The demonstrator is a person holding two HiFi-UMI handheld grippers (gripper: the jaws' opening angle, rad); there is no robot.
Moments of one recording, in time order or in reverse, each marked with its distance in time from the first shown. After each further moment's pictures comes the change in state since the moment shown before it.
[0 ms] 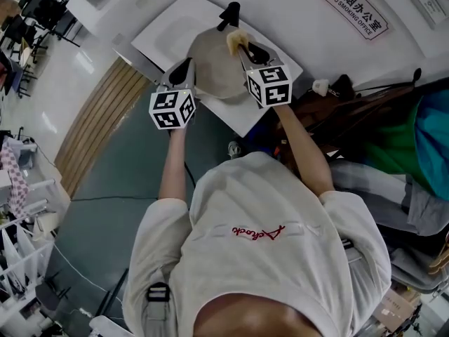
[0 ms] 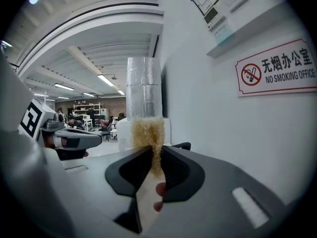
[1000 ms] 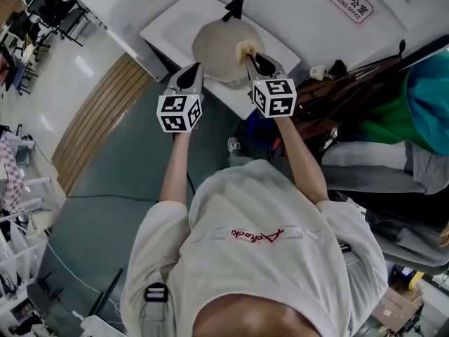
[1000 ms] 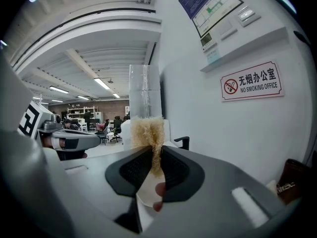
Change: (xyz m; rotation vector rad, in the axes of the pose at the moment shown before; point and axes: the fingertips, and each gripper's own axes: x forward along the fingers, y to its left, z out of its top) left arm -0.095 -0.046 -0.015 0.028 -0.013 -0.043; right arm -0.095 0.058 -0.022 0.044 -0.032 -0.071
